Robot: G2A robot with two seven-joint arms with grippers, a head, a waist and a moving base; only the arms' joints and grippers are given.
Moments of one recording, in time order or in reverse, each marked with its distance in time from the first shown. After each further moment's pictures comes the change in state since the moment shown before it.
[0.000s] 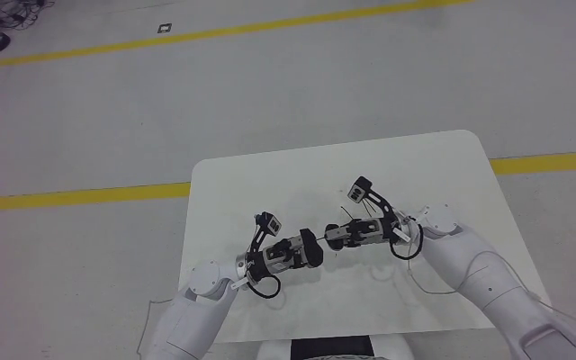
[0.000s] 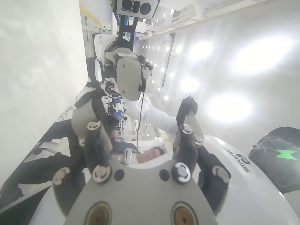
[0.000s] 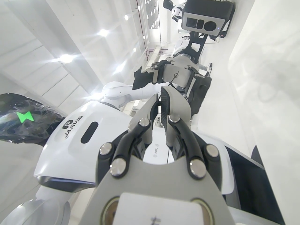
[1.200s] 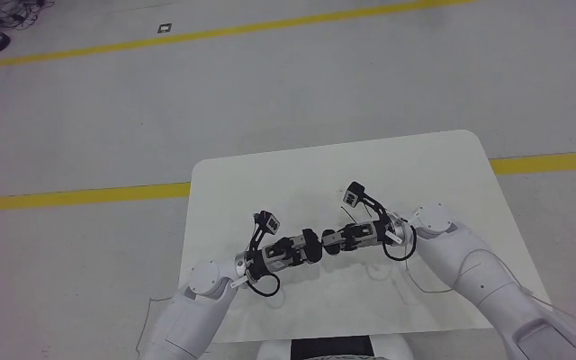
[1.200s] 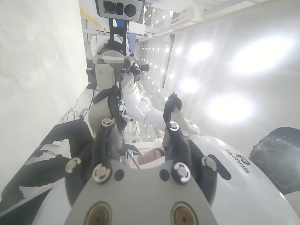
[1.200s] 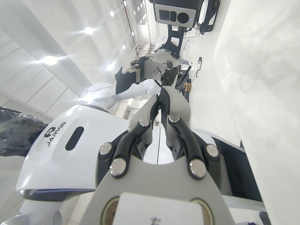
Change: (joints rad) left arm -0.016 0.023 0.025 0.004 -0.016 -0.021 0.029; right arm 0.031 -0.021 -0.030 0.062 -0.087 0.000 0.000
